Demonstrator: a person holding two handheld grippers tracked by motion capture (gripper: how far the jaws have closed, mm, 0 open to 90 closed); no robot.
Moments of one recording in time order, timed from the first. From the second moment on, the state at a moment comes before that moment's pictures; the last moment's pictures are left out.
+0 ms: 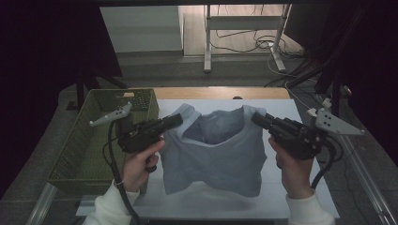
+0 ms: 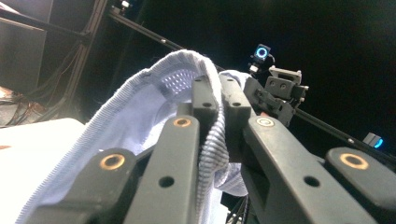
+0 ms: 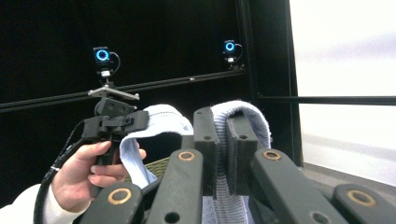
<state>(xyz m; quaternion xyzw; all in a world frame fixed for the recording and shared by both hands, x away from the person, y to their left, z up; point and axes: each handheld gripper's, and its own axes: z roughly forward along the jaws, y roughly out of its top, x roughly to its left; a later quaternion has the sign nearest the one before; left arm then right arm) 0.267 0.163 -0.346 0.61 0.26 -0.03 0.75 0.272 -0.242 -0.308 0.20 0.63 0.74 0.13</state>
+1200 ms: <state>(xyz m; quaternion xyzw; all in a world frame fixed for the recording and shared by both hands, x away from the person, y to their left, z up) 0.364 0.136 -0.400 0.65 0.38 0.02 0.66 0.366 -0.245 -0.375 0.34 0.67 0.65 0.15</state>
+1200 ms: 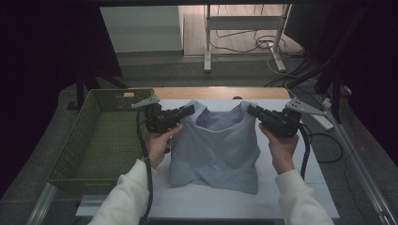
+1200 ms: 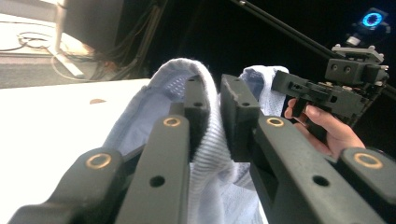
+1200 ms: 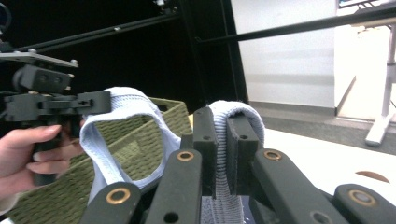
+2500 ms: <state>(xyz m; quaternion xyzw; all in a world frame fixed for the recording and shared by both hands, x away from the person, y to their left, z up) 0.366 0.143 -0.417 0.67 0.42 0.00 0.61 0.390 -0.244 -0.411 0.41 0.73 0.54 0.09</state>
